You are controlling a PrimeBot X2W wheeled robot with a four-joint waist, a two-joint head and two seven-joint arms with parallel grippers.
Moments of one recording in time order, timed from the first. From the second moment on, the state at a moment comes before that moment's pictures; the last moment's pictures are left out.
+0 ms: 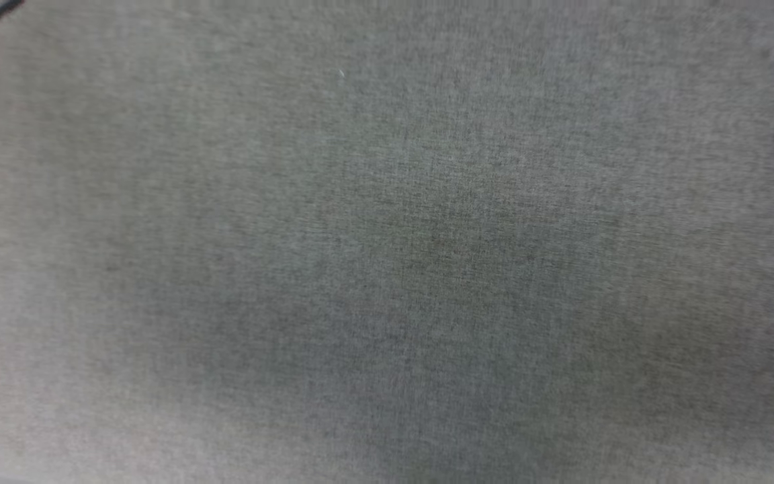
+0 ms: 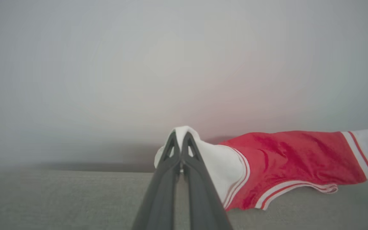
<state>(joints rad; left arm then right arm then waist) -1.70 0.40 -0.64 0.97 -1.04 -0.13 0.00 -1.63 -0.22 0.19 0.98 0.16 0.13 -0.20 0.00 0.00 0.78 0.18</state>
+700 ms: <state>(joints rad) -1.05 0.62 -0.80 0.73 -1.16 -0.13 0.06 -0.81 -0.51 0.39 0.41 0.75 0.13 0.21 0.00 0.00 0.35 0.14</state>
